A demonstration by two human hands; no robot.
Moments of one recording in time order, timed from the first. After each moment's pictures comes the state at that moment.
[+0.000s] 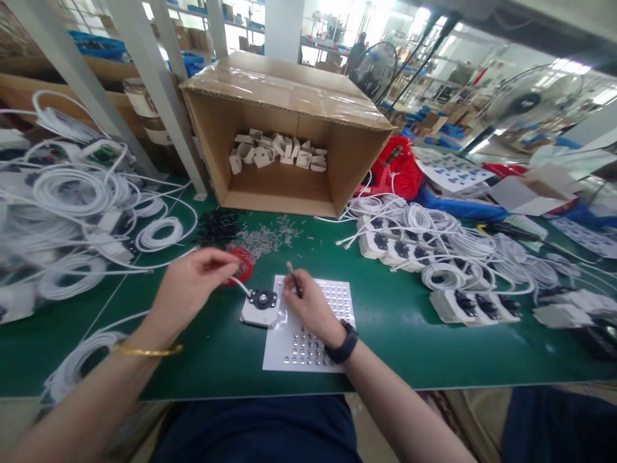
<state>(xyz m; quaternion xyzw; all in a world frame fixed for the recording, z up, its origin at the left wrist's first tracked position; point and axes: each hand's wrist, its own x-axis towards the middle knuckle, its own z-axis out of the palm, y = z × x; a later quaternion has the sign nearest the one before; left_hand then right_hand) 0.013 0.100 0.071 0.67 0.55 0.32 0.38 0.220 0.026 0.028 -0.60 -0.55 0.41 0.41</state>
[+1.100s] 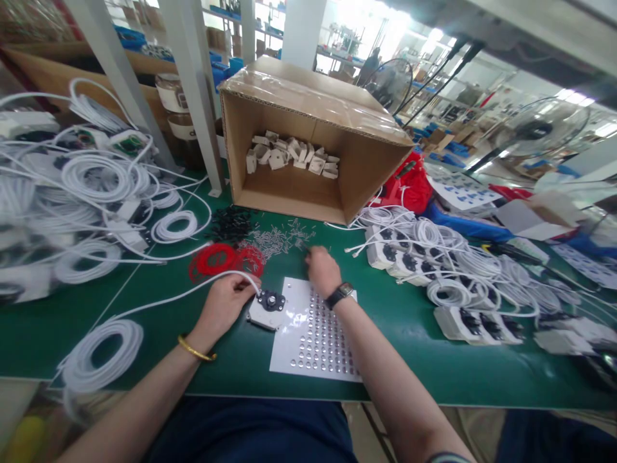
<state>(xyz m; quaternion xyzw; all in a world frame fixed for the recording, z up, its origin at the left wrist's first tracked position) 0.024 0.081 0.011 0.57 0.54 0.35 0.51 0.243 0.099 0.023 -0.75 -0.60 0.17 0.22</state>
